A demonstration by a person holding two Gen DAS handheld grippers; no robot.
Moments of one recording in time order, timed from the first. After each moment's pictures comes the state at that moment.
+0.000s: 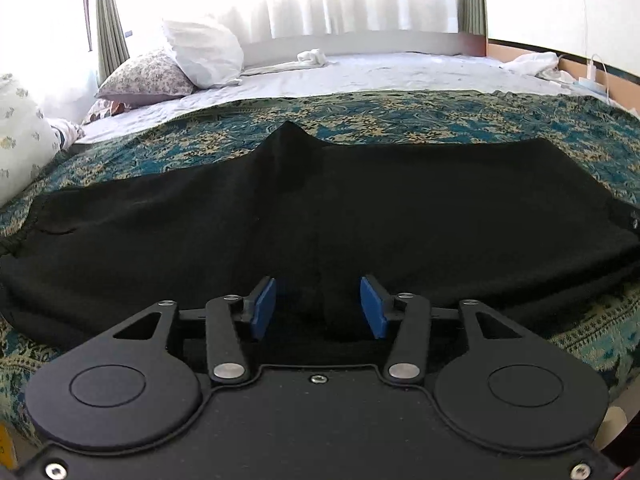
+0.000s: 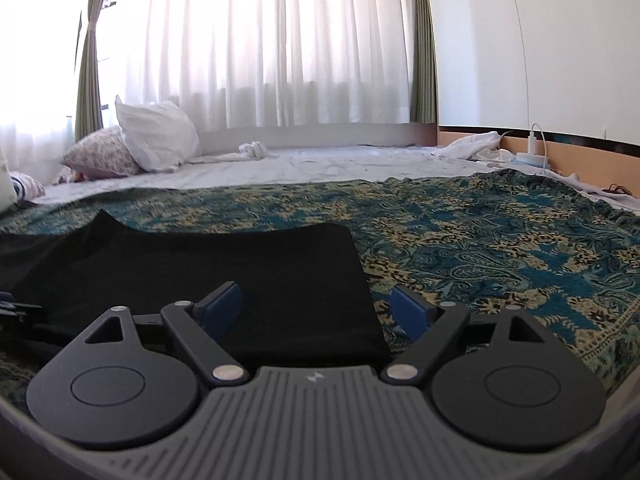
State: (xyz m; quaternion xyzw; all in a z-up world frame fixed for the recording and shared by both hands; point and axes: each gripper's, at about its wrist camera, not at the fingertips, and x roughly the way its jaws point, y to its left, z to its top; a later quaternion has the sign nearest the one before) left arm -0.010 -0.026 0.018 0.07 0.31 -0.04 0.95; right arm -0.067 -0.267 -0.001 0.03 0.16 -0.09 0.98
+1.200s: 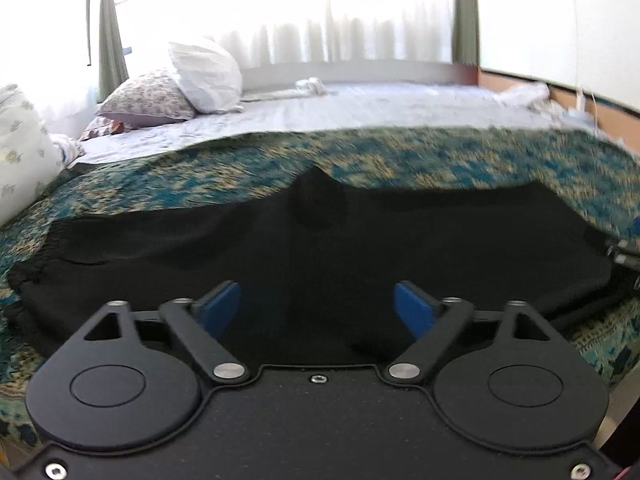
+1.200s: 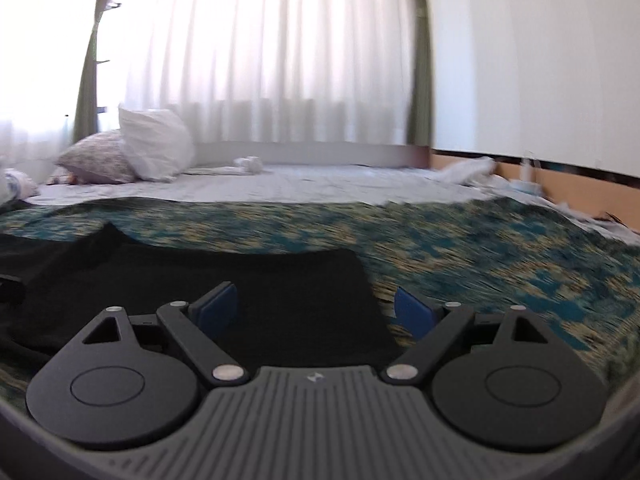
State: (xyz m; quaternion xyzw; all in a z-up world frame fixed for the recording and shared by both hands) left arm -0.023 0.018 0.056 0.05 0.27 -0.06 0.96; right arm -0.068 -0.228 0.015 0.00 0.13 -0.09 0.99
